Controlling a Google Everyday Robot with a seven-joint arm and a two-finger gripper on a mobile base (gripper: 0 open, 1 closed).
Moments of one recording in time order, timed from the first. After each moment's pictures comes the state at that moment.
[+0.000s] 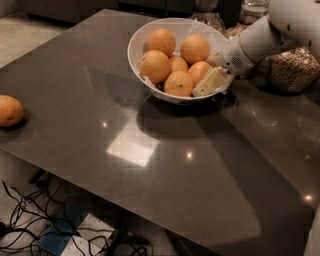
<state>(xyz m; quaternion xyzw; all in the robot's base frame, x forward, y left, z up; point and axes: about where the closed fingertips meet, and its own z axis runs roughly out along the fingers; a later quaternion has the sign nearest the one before) 0.667 -0.139 0.872 -0.53 0.76 0.17 0.32</state>
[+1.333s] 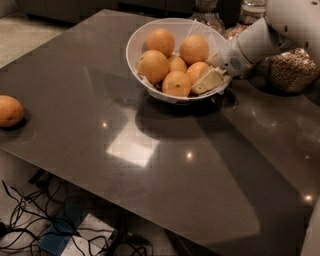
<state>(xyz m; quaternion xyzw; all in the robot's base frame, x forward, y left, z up) 0.668 -0.136 0.868 -0.53 0.77 0.17 0.32</state>
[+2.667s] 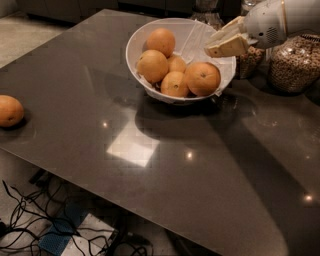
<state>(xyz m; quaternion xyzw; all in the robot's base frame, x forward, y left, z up) 0.633 -0.147 0.988 -0.55 0.66 0.23 0.46</state>
